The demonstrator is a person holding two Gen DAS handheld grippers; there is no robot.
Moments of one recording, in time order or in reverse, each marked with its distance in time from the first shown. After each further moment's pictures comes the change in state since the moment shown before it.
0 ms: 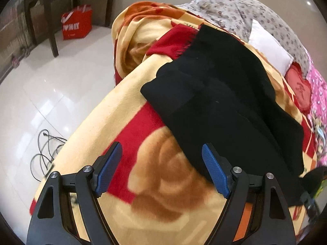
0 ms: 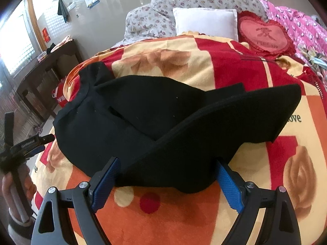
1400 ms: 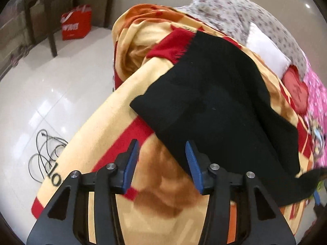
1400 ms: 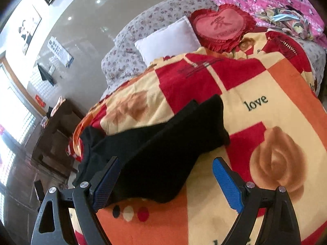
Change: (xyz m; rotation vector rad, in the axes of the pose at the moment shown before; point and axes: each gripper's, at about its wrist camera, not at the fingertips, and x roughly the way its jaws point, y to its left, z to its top) left arm -0.011 0.007 0.000 -0.013 -0.015 -0.023; right arm -0.067 -0.102 0.015 0.394 -0.199 0.100
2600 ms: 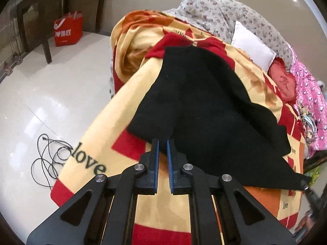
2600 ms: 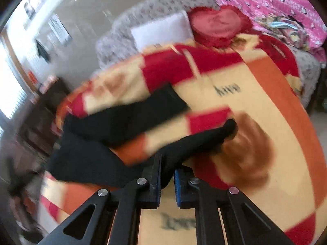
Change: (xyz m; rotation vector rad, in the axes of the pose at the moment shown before) left arm -0.053 0.015 -0.028 0.085 -0.008 -0.067; right arm -0.012 -0.065 -0.054 -0.143 0.141 -0.168
